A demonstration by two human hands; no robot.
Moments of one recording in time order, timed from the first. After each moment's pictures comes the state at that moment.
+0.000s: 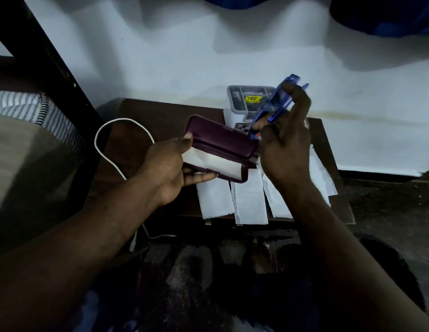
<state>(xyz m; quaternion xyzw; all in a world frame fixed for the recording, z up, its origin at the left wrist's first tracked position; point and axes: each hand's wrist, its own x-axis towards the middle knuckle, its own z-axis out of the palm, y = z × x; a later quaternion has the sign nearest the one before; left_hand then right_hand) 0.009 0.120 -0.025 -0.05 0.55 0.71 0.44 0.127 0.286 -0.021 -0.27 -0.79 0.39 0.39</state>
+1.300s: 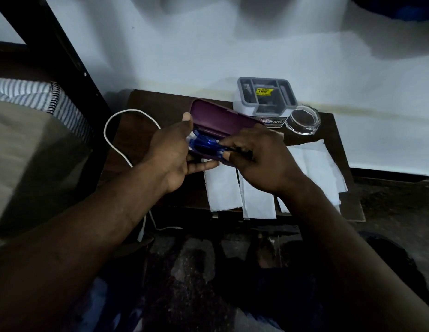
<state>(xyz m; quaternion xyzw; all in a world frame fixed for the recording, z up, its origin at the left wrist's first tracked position) 0.004 0.117 -0.016 -0.06 0.60 0.68 0.41 0.125 0.264 -0.023 -0.06 -0.95 0.25 0.15</state>
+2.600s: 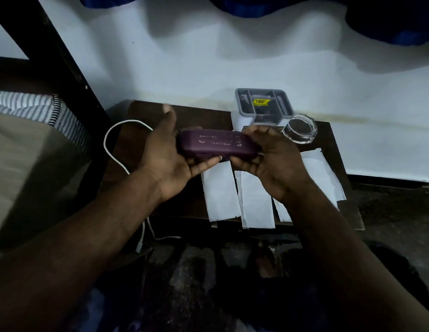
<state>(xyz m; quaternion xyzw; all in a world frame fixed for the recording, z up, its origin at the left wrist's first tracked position) -0.009 0.117 -0.018 -0.06 0.47 0.74 0.47 0.119 0.270 -0.017 -0.33 -0.48 0.79 0.17</state>
